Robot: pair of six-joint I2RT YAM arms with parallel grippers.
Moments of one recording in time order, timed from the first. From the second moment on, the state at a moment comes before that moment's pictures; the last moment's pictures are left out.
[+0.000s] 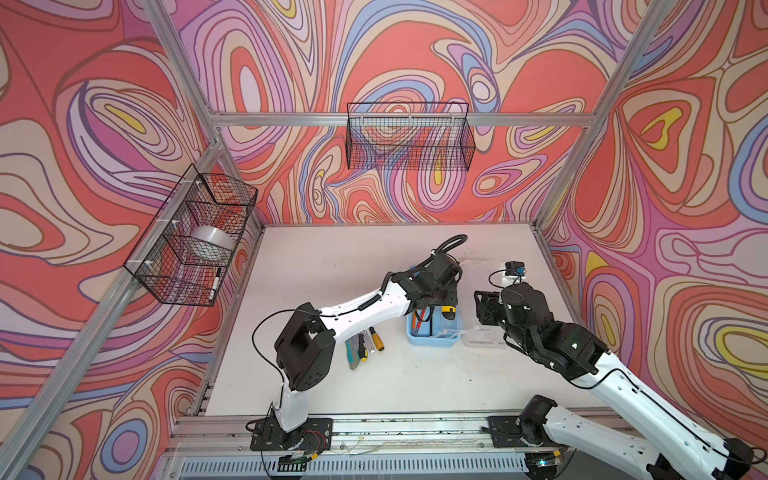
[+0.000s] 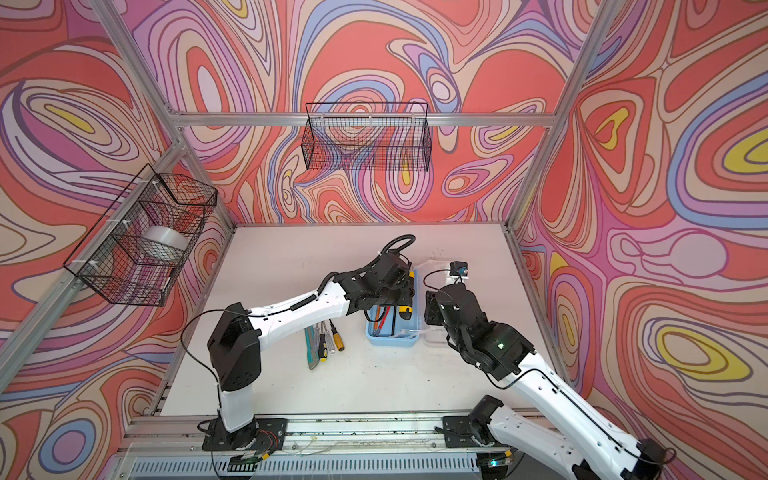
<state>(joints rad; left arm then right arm) -0.94 1.95 1.65 -0.51 -0.07 -0.78 0.68 0.85 0.94 -0.69 0.43 0.56</state>
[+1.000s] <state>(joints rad) -0.94 2.12 1.77 -0.49 0.00 -0.79 0.68 0.88 0.94 -0.68 0.42 0.56</state>
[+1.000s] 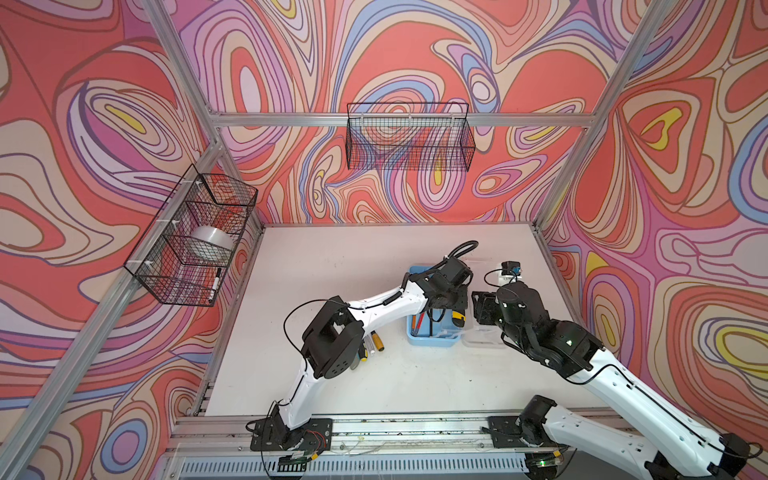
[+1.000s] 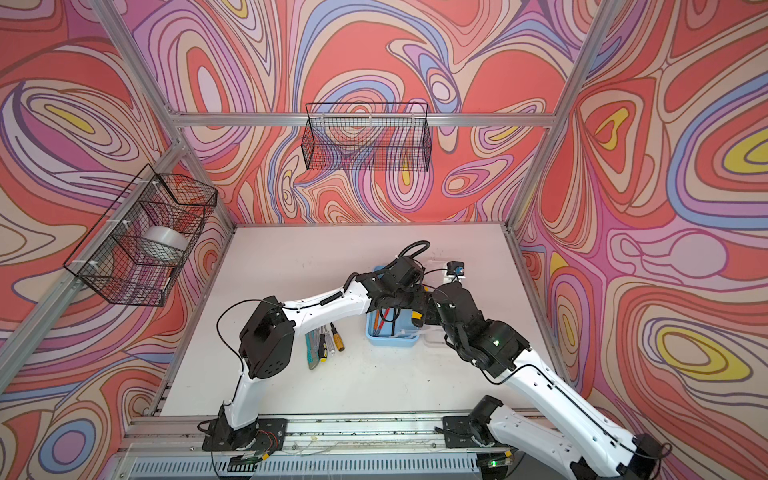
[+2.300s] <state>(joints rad) -0.70 1.22 0.69 -0.70 -0.45 -0.94 0.68 1.21 0.93 -0.45 0.06 0.55</state>
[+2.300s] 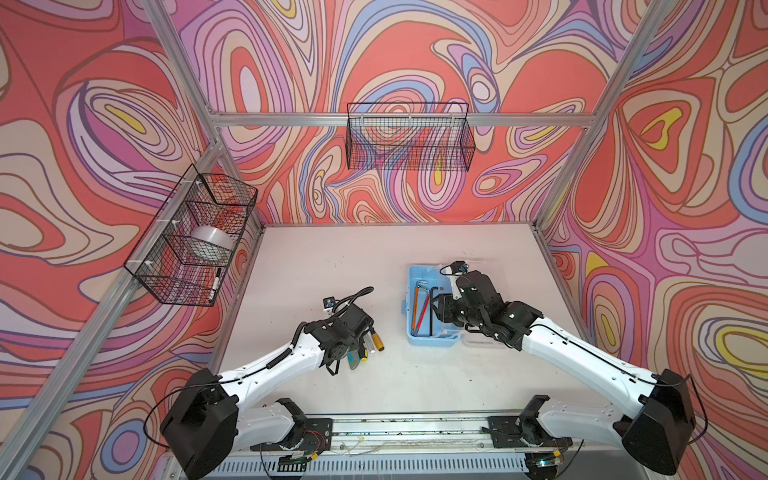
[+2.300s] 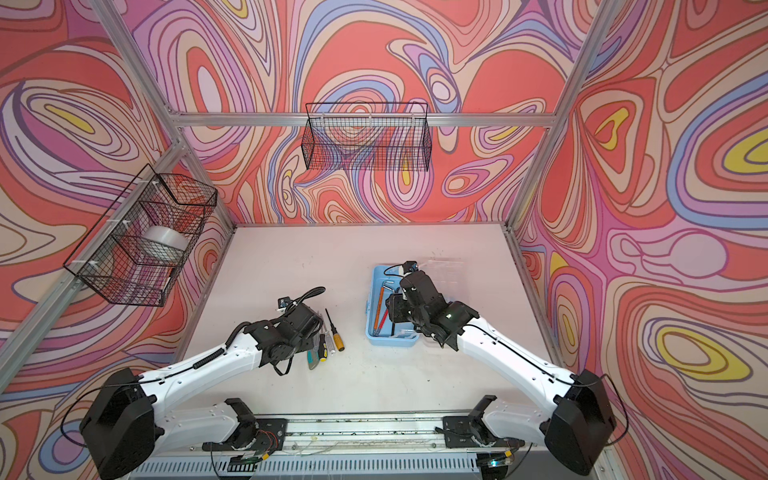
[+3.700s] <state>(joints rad) -0.67 1.48 0.69 -0.51 -0.35 -0.93 0.68 1.22 0.91 -0.44 0.11 0.55</state>
